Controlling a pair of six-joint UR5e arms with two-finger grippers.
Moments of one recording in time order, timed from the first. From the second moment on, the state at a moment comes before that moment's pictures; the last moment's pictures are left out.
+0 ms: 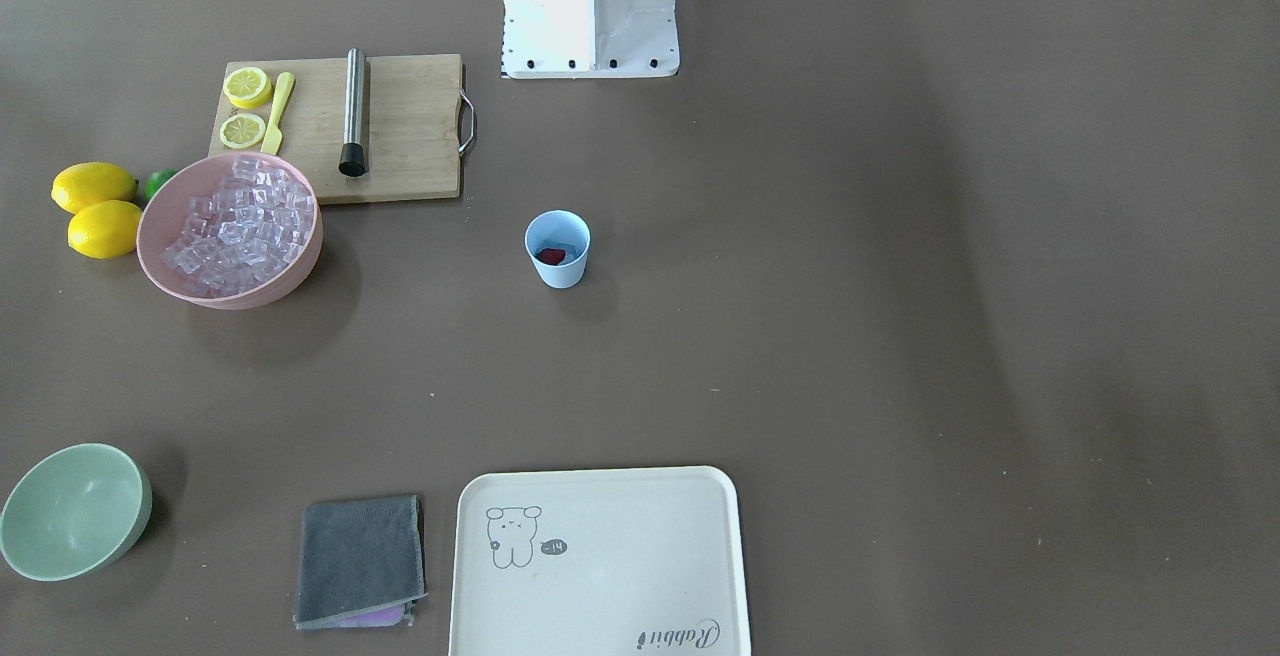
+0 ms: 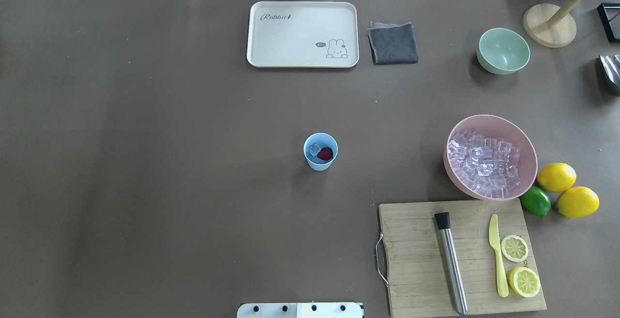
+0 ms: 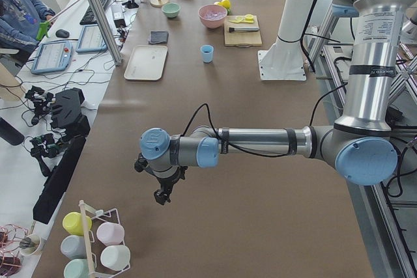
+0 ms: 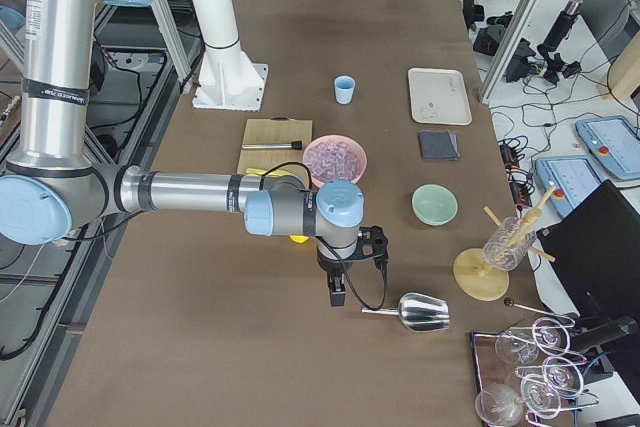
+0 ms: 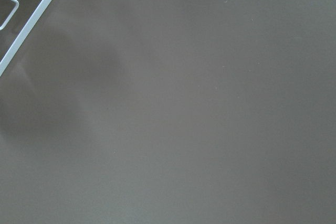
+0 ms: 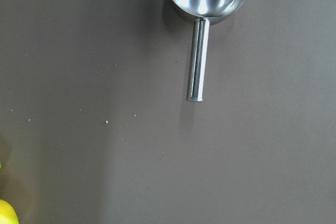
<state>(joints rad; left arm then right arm) -1.53 -1.63 -1.49 -1.58 -2.33 0.44 1.55 -1.73 1.73 -1.55 2.26 -0.11</state>
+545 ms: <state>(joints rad) -1.53 -1.63 -1.49 -1.59 -2.34 0.44 1.55 -1.73 1.72 -1.55 2.26 -0.11</state>
